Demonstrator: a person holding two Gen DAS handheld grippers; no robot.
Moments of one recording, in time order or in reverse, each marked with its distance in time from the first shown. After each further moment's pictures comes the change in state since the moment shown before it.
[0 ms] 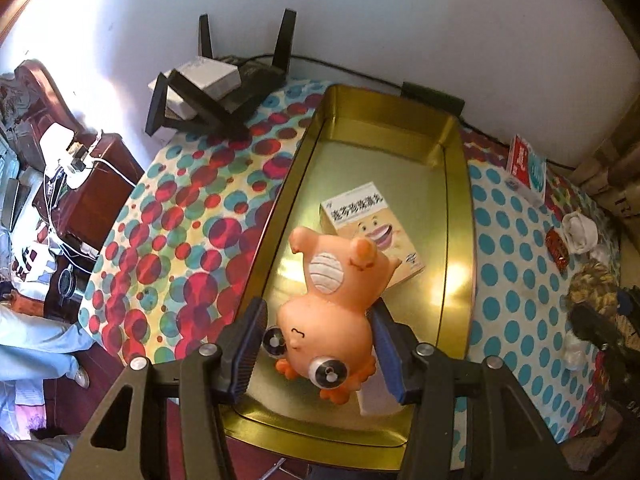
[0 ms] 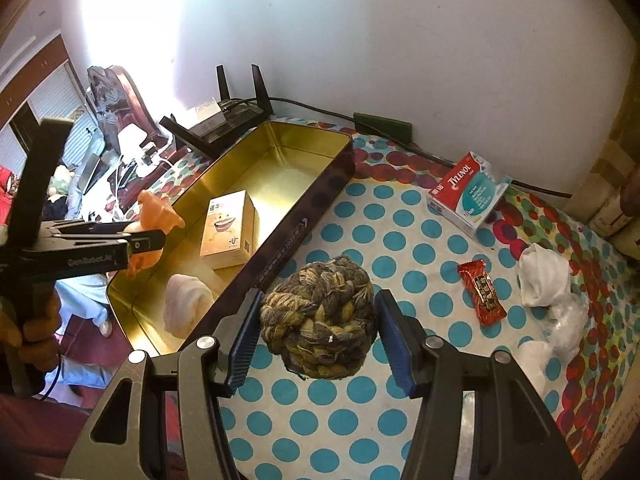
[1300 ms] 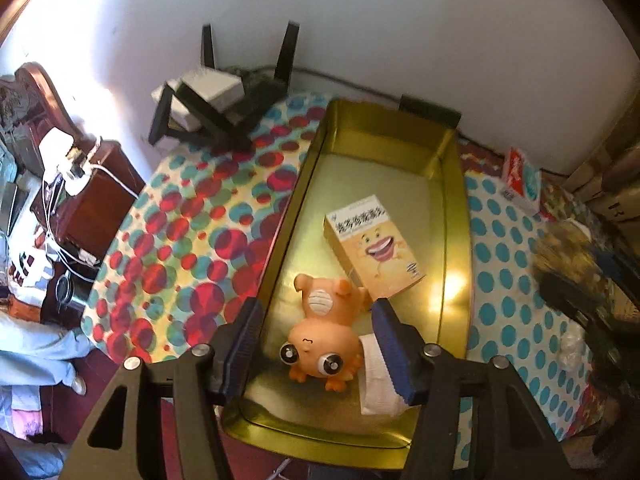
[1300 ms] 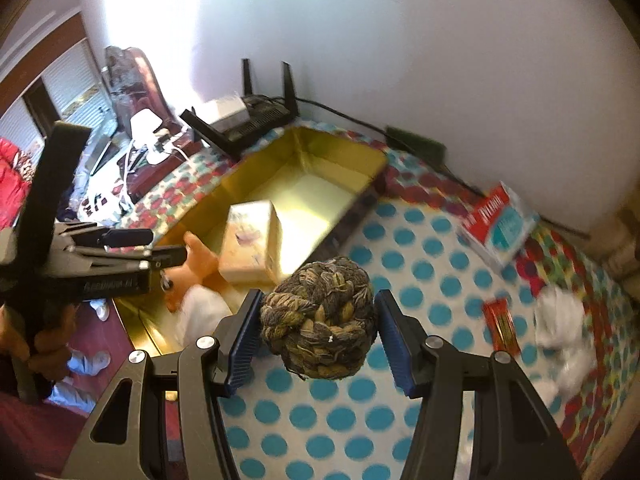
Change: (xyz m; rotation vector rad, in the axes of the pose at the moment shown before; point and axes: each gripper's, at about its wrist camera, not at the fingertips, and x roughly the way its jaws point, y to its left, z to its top) left arm -0.020 0.007 0.004 -0.005 -0.058 -0.017; right arm 0.016 0.033 0.028 -0.108 0.001 0.027
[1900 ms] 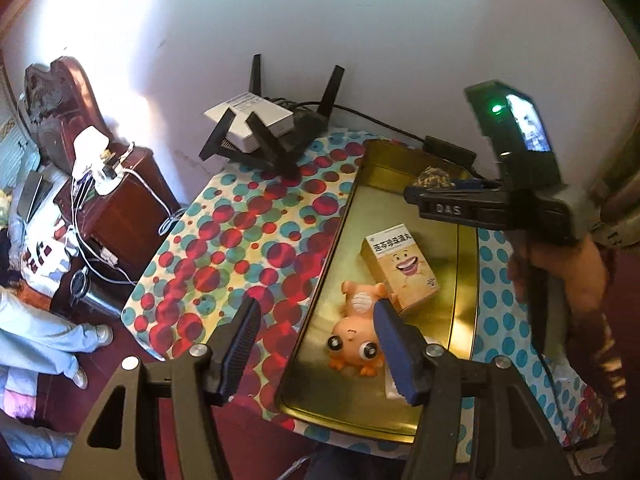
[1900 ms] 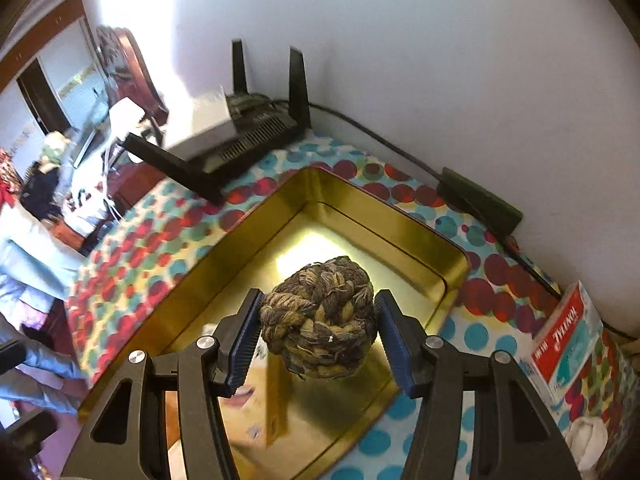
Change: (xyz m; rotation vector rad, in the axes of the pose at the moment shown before) left arm -0.044 0.033 -0.012 -0.084 -0.087 0.045; right arm 0.133 0.020 0.103 -0.041 0.090 -0.028
